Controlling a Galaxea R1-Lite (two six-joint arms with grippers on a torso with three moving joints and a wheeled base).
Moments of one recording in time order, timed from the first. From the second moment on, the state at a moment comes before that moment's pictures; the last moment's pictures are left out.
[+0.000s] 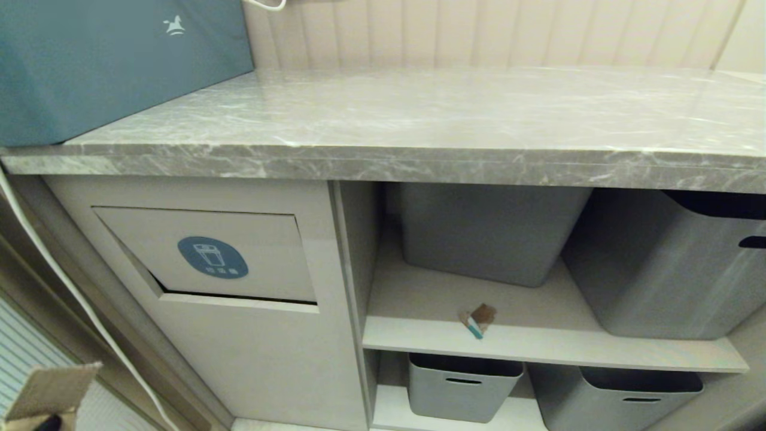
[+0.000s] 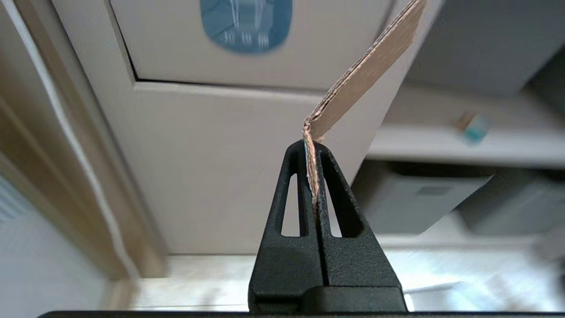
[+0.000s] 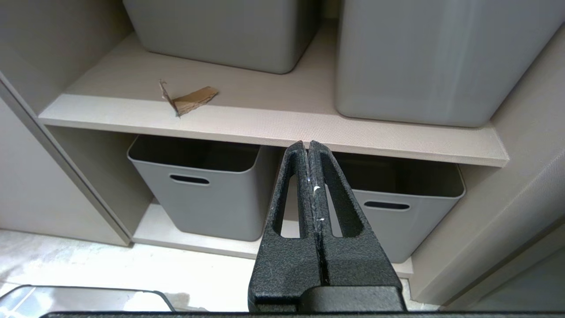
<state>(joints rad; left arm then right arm) 0.12 0.42 -0.19 -0.20 -0.29 -0.11 0.01 0.00 0.00 0.01 0.01 0.00</state>
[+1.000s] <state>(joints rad) 0.11 1.26 -0.22 -0.89 -0.25 -0.21 0.01 0.00 0.00 0.00 0.00 -0.01</state>
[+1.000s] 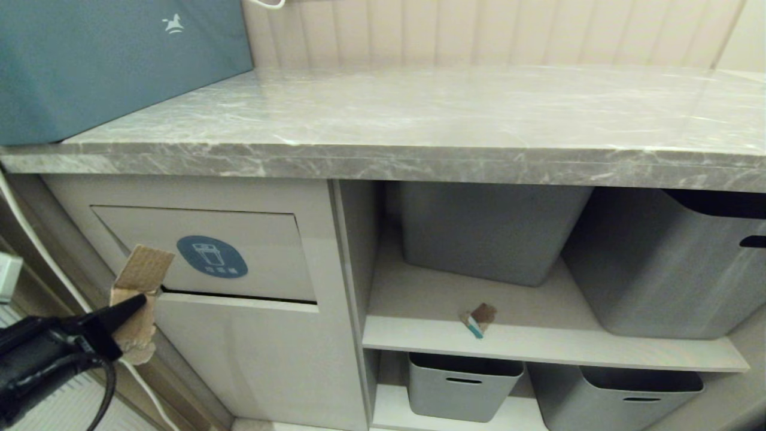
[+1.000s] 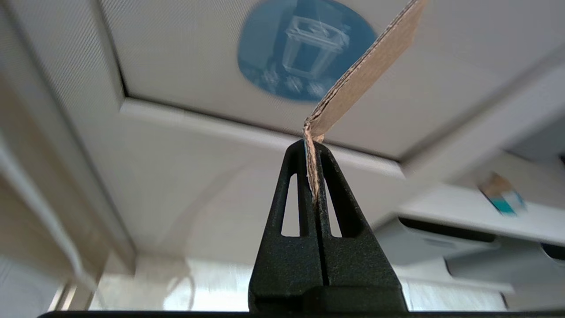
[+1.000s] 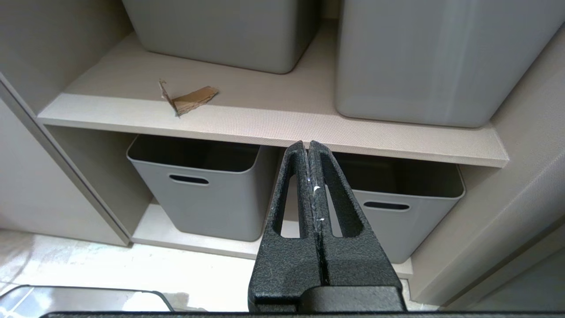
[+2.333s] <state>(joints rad) 0.08 2.02 -0.51 -1.38 -0.27 -0.26 0.01 0.00 0.00 0.00 0.00 -0.01</state>
